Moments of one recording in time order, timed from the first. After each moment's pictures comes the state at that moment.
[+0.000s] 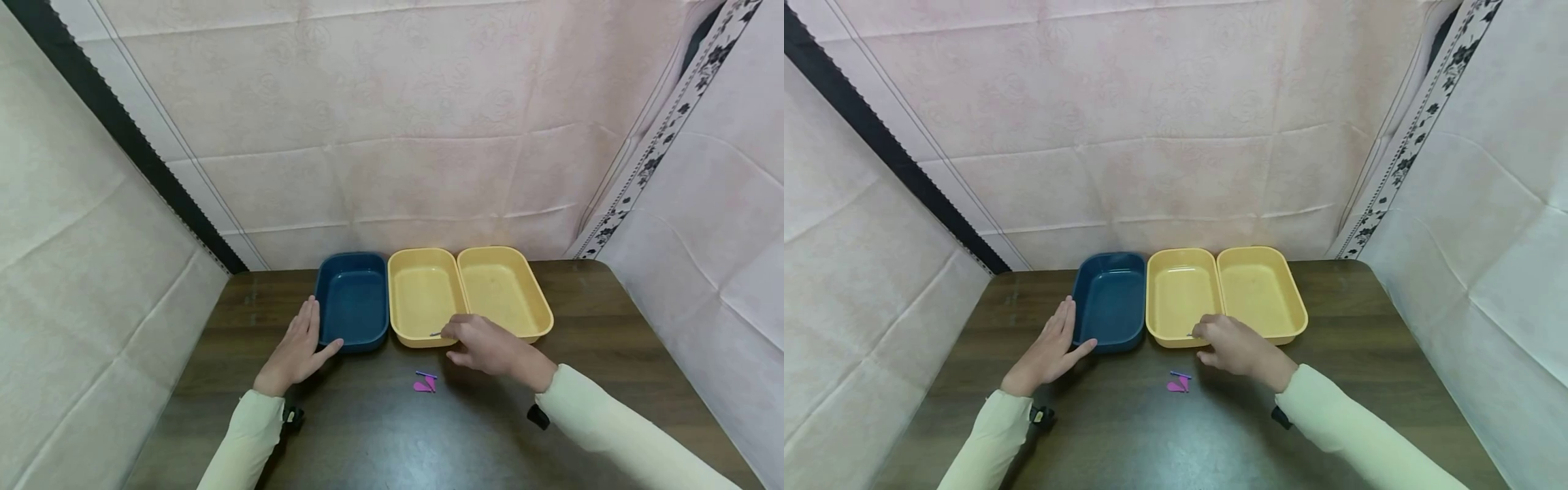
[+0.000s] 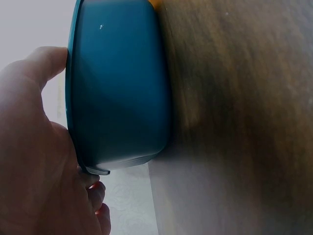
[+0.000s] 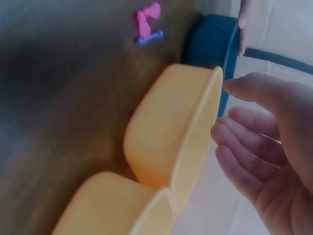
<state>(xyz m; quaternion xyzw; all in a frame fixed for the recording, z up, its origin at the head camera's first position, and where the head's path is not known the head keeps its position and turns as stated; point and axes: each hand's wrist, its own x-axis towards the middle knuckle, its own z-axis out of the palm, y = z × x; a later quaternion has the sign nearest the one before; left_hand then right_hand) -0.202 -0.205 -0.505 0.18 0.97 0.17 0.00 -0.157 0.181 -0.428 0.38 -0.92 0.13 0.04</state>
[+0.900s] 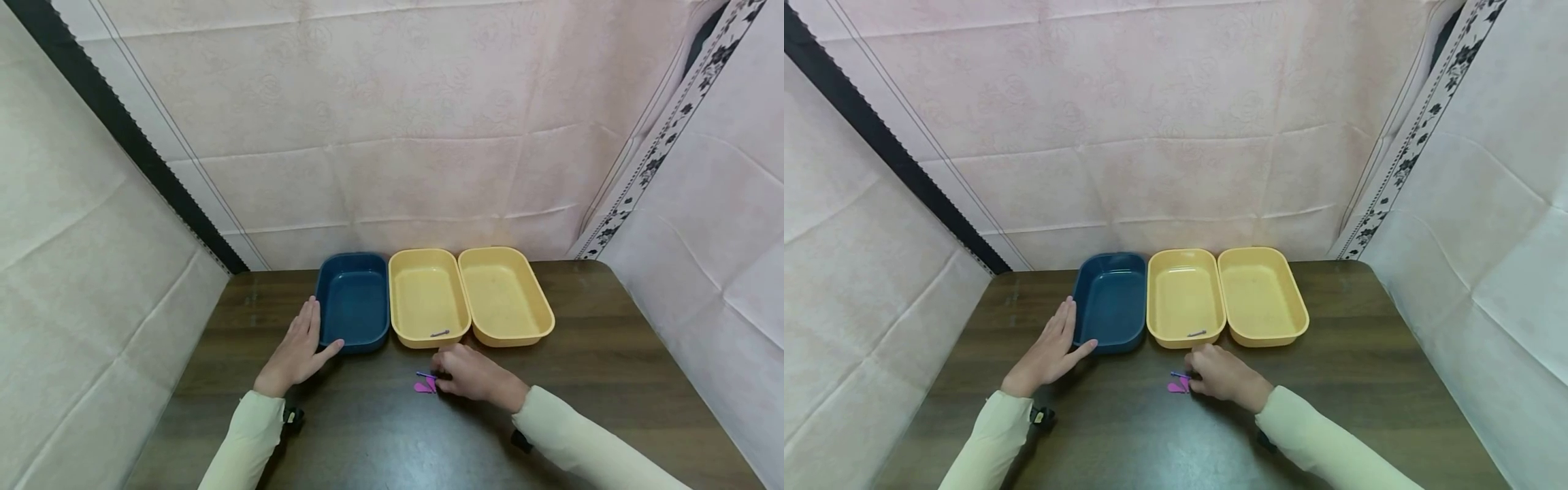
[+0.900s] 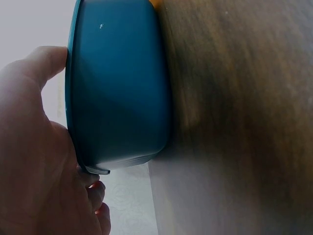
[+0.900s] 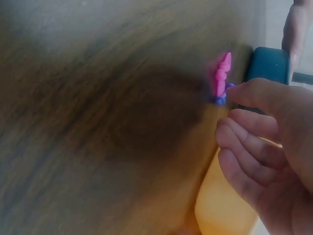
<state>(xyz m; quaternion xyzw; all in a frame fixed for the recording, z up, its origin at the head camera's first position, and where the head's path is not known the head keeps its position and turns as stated) -0.202 -0.206 -0.506 0.18 0.97 0.18 0.00 -0.149 0.160 -0.493 0.36 -0.92 0.16 -0.04</state>
